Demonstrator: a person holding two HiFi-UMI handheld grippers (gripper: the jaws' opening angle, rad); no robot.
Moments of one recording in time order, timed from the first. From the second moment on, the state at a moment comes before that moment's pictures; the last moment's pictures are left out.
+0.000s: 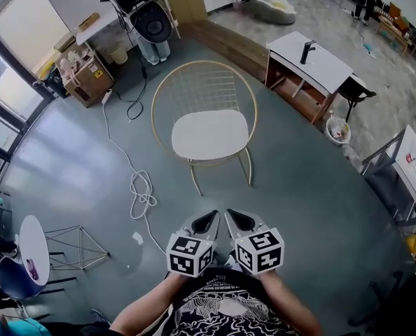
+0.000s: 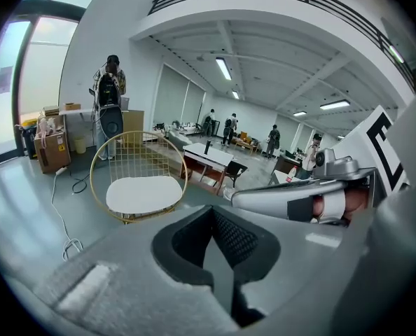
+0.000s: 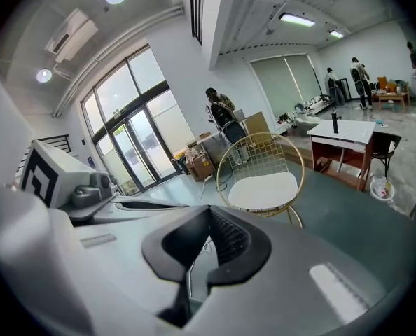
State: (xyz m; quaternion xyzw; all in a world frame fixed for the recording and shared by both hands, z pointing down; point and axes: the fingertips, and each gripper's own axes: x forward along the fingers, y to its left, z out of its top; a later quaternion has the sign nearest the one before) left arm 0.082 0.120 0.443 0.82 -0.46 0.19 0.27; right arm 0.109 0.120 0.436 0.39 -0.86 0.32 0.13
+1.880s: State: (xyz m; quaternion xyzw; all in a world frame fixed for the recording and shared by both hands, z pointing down) left arm -0.020 -0.124 0.650 0.71 -0.37 -0.10 0.60; right arm 0.006 -0.126 0.550 0.37 -0.82 0.33 0.29
